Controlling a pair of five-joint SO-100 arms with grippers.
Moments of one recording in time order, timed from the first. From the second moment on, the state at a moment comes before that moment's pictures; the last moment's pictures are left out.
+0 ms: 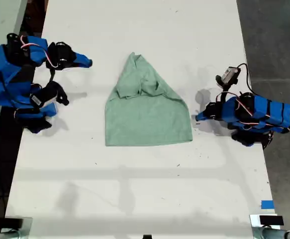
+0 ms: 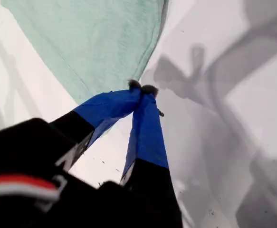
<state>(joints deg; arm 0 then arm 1) -31.1 164.2 123.5 71.9 19.6 15.3 200.2 174.3 77.2 -11.8</state>
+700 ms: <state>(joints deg) -17.3 206.2 181.7 57.0 12.4 16.7 200.2 174.3 80.1 -10.3</state>
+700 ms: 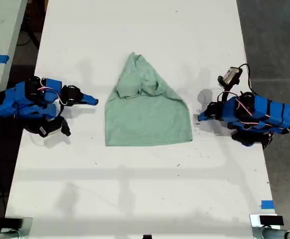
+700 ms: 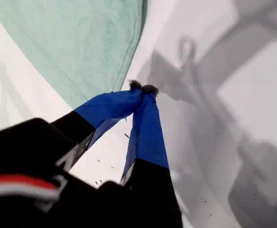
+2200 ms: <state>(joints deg) -17.4 206.2 183.6 58.1 9.1 14.9 200.2 174.3 80.1 -8.0</state>
